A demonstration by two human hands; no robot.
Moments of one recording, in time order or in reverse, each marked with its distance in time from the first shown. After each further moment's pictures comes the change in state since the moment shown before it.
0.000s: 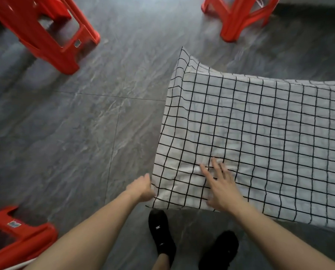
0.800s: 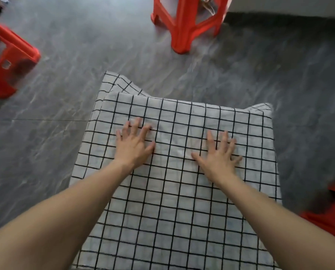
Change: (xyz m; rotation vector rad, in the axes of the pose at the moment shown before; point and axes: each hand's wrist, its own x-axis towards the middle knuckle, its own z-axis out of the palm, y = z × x) left_hand 0.105 0.305 -0.120 0.226 0.683 0.339; right_hand 0.110 0.252 -0.135 0.262 0.241 0.377
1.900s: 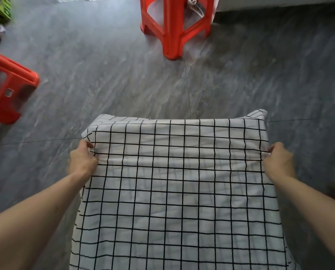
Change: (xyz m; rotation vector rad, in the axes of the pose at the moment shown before) left_hand 0.008 -0.090 -0.060 -0.280 0.097 -0.617; right_hand 0.037 0.138 -0.059 0.304 0.296 0.414
